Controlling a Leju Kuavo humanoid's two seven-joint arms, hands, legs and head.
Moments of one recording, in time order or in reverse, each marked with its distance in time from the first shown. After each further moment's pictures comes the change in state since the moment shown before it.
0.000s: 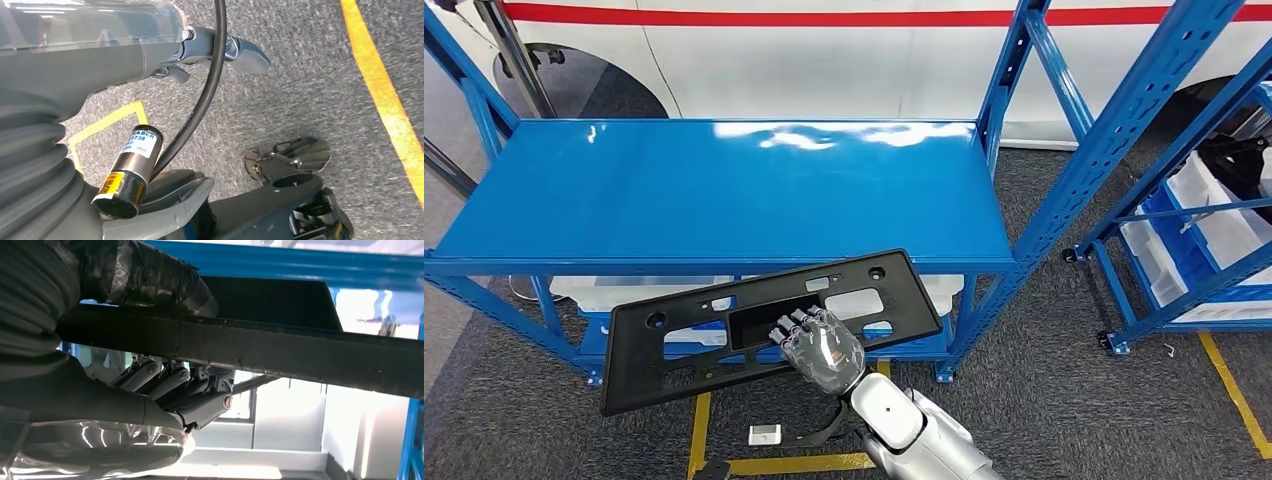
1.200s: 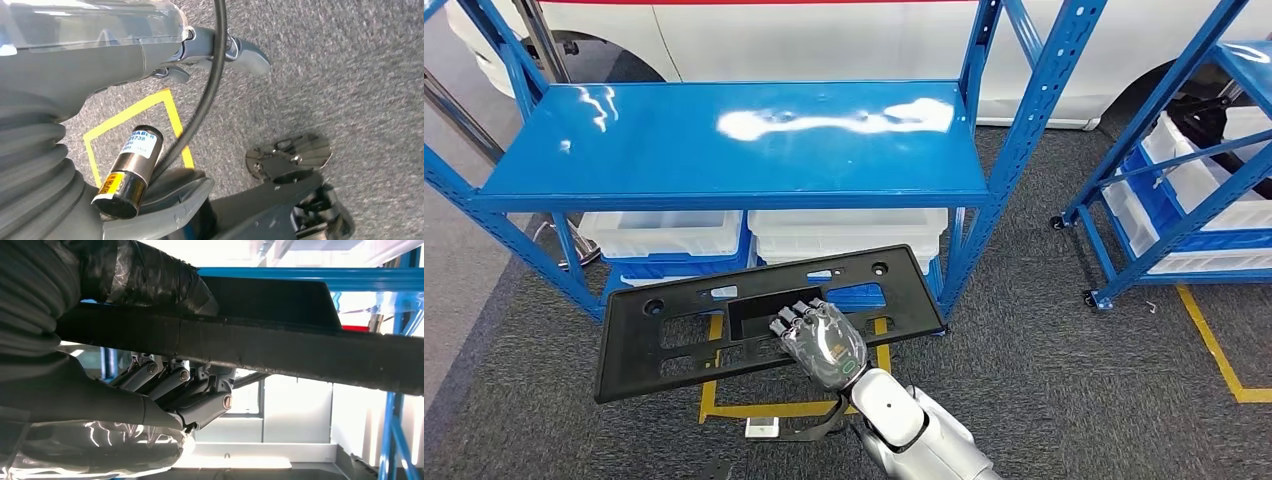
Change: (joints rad) left arm 0.005 0.007 -0.001 0.001 -0.010 -0.003 0.000; right arm 0.027 0.003 -0.037 -0.073 0.000 0.051 -0.010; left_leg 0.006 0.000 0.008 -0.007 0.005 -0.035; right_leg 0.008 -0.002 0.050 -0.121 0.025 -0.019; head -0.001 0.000
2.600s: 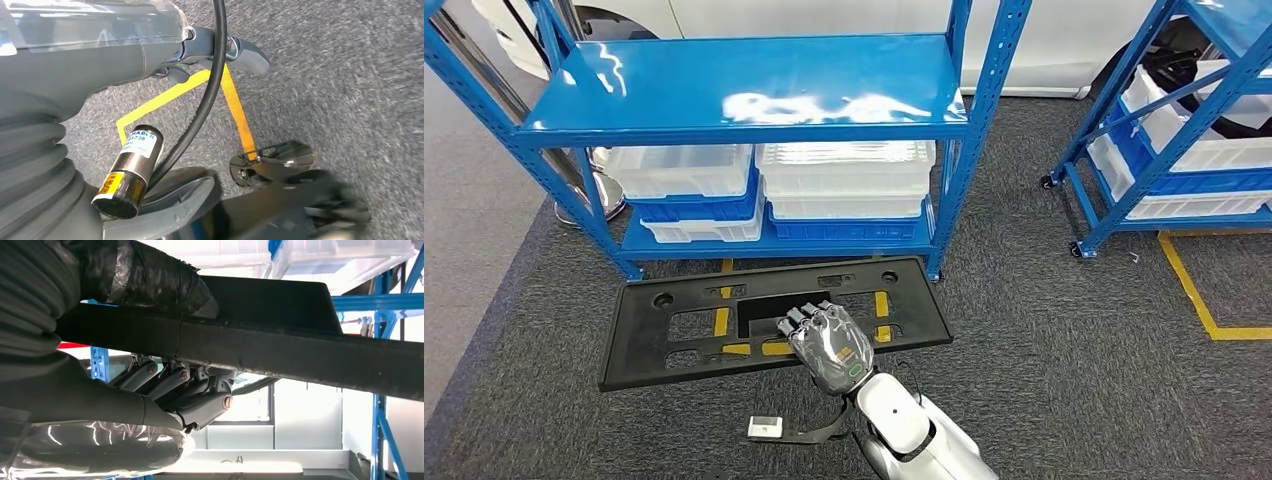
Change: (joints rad) left arm 0.008 0.013 -0.003 0.006 -0.003 -0.001 0.004; right arm 0.062 -0.004 -0.060 -0.093 0.021 0.059 0.000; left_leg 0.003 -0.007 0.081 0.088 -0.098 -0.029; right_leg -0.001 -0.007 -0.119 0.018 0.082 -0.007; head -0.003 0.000
